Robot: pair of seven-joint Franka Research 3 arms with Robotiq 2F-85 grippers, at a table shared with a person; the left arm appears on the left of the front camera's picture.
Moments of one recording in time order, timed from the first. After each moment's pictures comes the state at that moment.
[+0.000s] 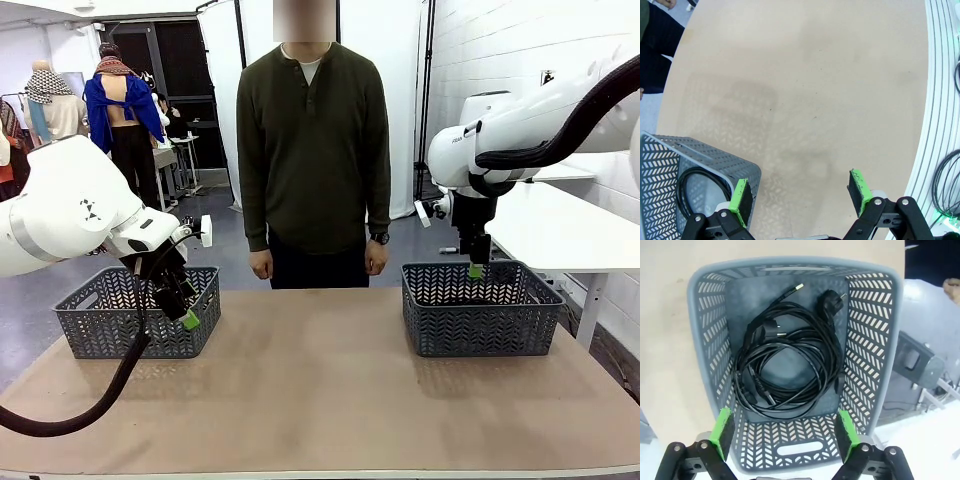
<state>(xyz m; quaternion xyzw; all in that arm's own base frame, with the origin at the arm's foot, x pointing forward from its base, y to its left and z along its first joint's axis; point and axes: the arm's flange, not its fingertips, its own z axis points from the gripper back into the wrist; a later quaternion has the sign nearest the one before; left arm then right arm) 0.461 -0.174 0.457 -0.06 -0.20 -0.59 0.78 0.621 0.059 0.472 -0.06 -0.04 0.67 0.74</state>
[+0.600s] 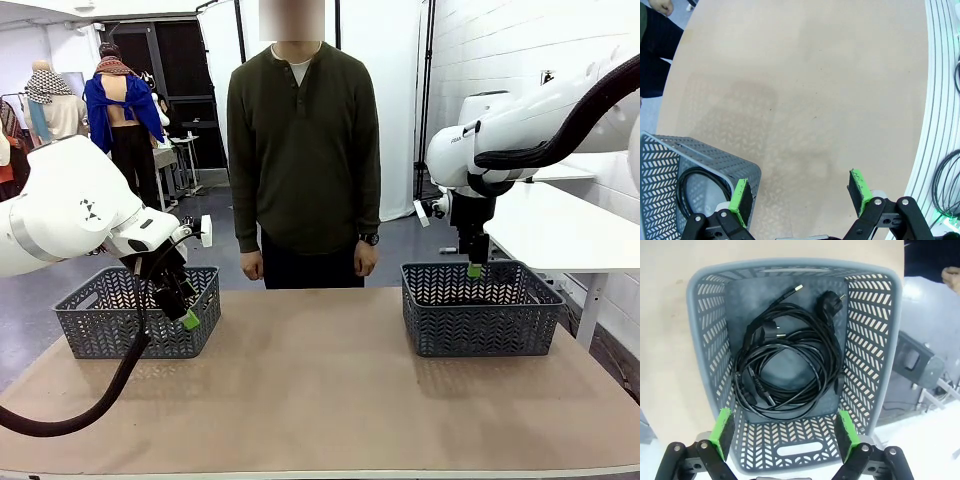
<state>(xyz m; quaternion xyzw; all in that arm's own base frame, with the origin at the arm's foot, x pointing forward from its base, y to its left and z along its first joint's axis) 0.461 -0.174 0.457 -0.06 -0.20 -0.59 0.78 0.621 0.060 0.473 -0.06 -0.04 0.67 0.74</state>
